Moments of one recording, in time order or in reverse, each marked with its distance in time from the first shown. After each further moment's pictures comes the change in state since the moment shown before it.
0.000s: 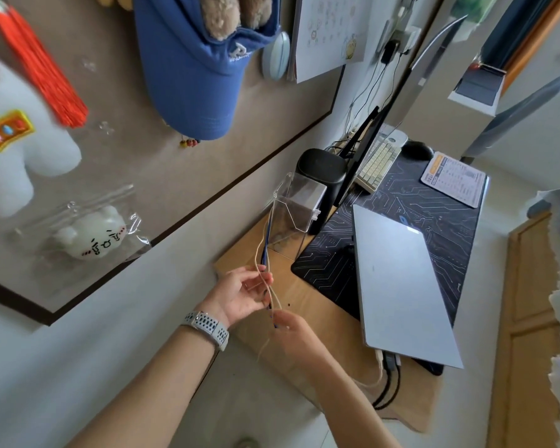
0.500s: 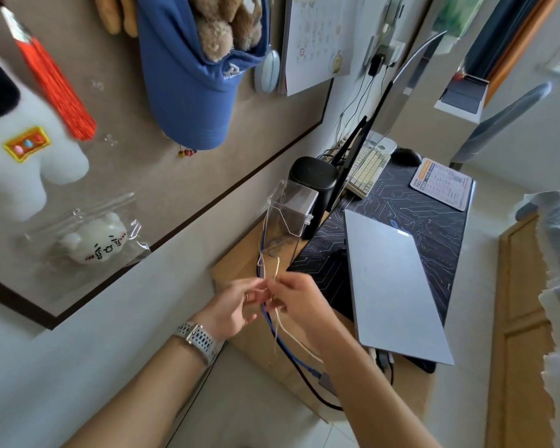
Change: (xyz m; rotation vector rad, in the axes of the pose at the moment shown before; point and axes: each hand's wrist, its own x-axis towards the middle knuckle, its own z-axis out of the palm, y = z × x) left_hand -0.026 -0.010 0.008 0.545 -0.019 0.075; right_hand -0.015 -0.056 -0.034 0.229 0.084 -0.224
